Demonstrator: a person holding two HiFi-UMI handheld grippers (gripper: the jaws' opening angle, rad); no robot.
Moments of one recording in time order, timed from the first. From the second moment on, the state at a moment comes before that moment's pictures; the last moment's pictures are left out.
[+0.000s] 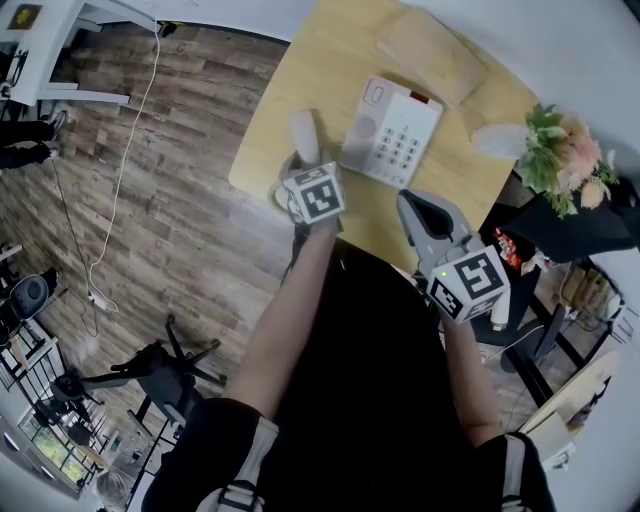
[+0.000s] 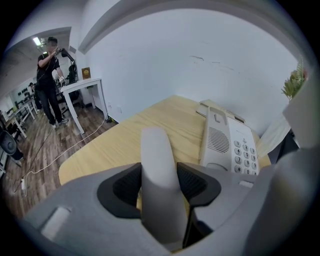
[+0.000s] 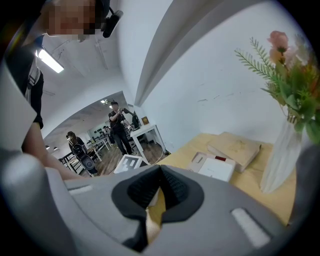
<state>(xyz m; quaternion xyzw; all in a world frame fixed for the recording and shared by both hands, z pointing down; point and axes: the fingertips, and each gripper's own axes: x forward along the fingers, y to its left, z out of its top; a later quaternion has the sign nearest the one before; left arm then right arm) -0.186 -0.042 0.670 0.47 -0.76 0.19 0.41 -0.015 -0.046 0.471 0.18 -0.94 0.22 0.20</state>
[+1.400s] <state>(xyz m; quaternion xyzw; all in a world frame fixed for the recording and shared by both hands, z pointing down) -0.184 -0.016 0.639 0.50 -0.73 0.20 0.42 -0.017 -0.033 0.447 0.18 -0.95 0.21 0.17</state>
